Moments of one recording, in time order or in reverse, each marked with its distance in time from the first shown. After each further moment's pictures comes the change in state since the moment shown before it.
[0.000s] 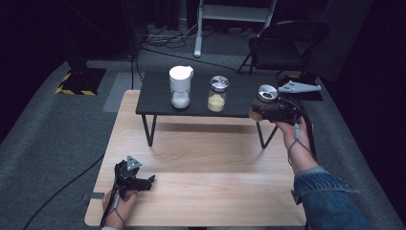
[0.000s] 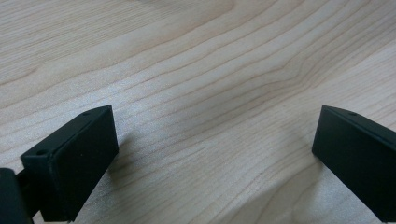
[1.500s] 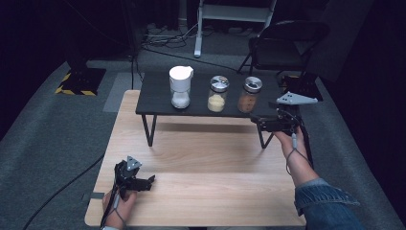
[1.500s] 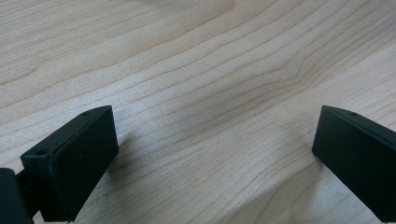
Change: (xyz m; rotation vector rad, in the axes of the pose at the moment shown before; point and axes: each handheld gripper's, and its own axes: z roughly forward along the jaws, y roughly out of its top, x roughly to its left) left arm 0.000 0.000 0.000 0.000 0.000 0.000; right arm 0.003 -0.044 0.002 -0.023 -0.014 -0.013
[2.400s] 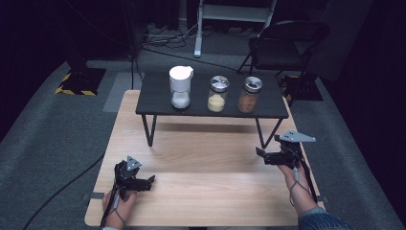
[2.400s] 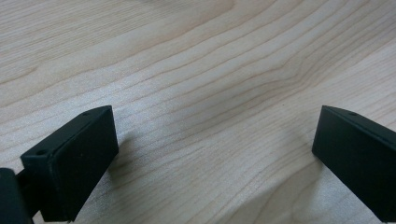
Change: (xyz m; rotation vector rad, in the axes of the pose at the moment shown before) left arm 0.000 0.000 0.000 0.000 0.001 -0.001; right arm 0.003 -0.111 0.002 0.085 -0.024 0.057
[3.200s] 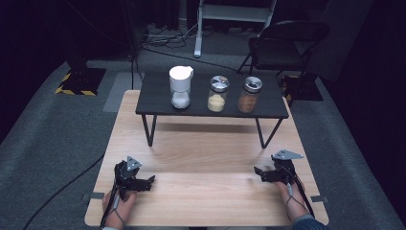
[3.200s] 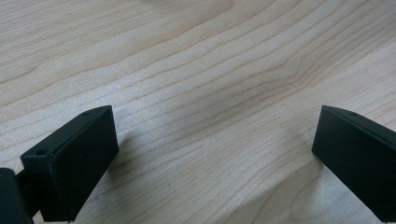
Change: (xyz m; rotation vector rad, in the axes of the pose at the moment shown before) left arm 0.000 0.000 0.000 0.000 -0.001 0.002; right arm -0.003 -0.060 0.033 0.152 -0.002 0.024
